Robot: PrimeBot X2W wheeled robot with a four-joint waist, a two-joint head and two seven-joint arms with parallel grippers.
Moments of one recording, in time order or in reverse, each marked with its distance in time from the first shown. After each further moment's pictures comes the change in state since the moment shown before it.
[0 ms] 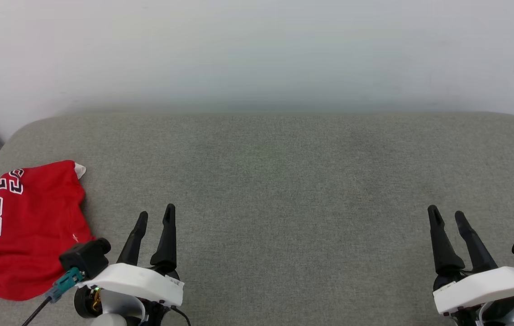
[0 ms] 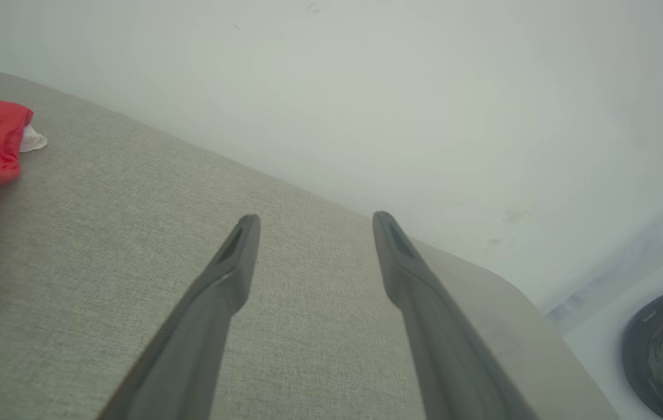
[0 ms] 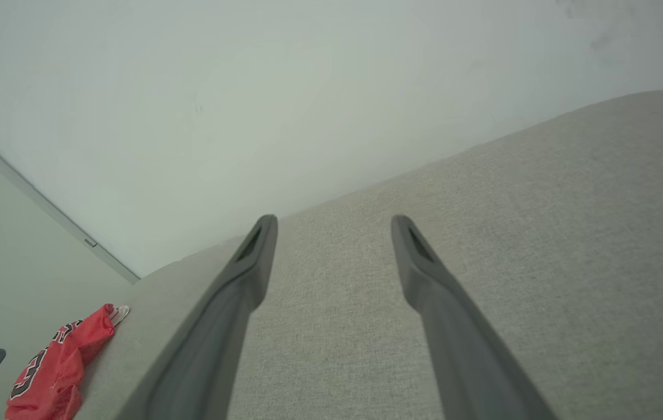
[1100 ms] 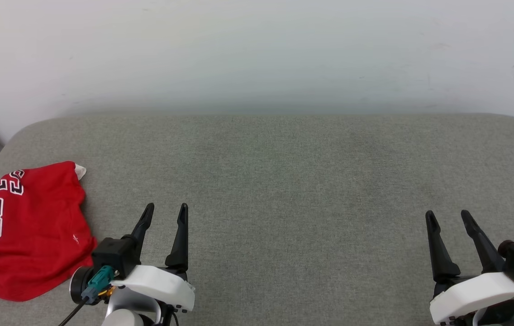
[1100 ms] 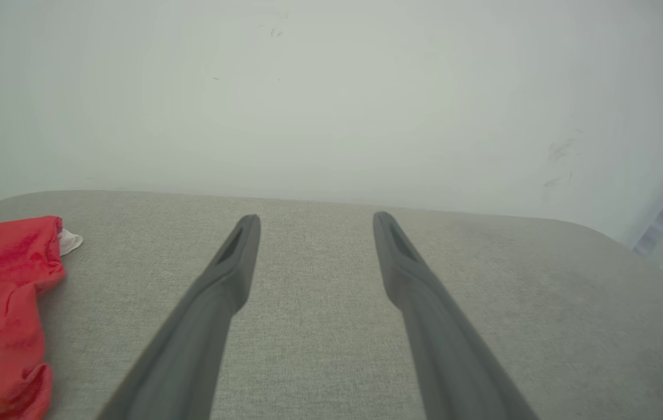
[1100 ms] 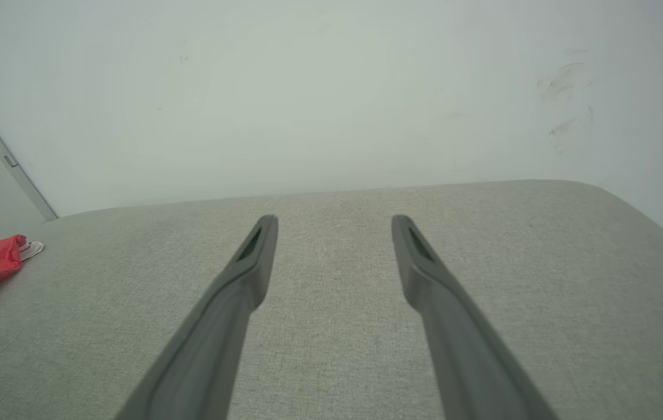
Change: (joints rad) left arm -0.020 0.024 -0.060 0.024 0.324 0.036 -0.081; right arm 0.036 0.000 -0.001 -0.078 -0.334 0.000 0.008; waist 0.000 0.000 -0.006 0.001
